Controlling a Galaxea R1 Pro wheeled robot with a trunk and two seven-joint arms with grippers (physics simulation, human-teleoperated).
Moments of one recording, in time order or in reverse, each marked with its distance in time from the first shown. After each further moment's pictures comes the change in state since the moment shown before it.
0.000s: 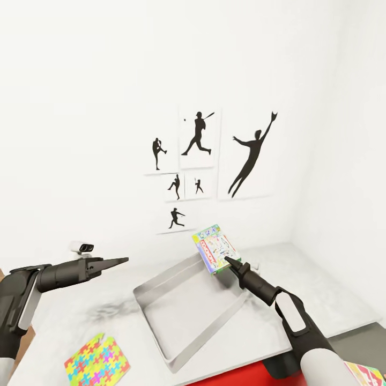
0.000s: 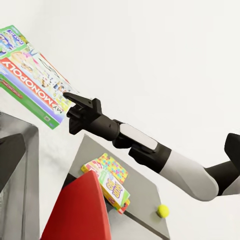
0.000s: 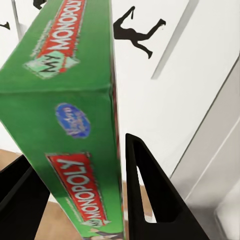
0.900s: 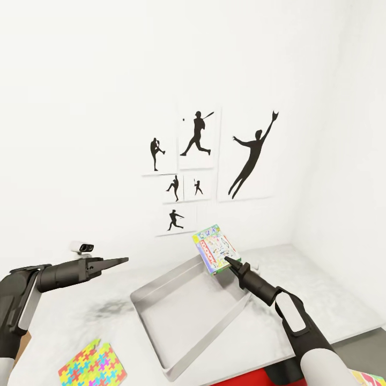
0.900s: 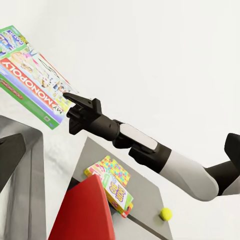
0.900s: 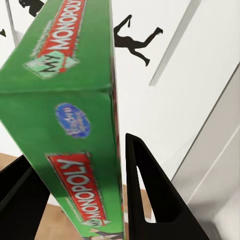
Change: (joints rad) left arm 0.000 0.000 0.000 0.000 0.000 -0.001 0.000; right arm 0.000 0.000 0.000 0.001 0.000 0.000 -0.001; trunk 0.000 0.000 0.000
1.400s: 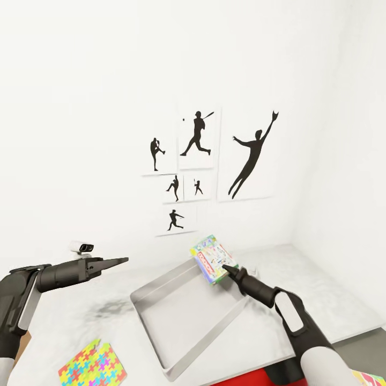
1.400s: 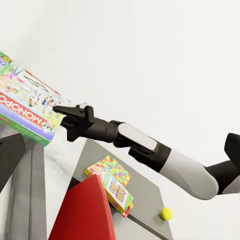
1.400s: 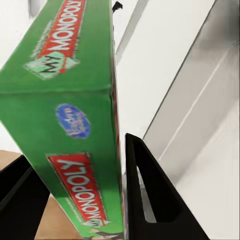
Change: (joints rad) left arm 0.000 0.001 0.000 0.000 0.000 0.000 0.000; right arm -0.009 -0.003 -0.001 0.011 0.119 0.039 -0.069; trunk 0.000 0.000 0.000
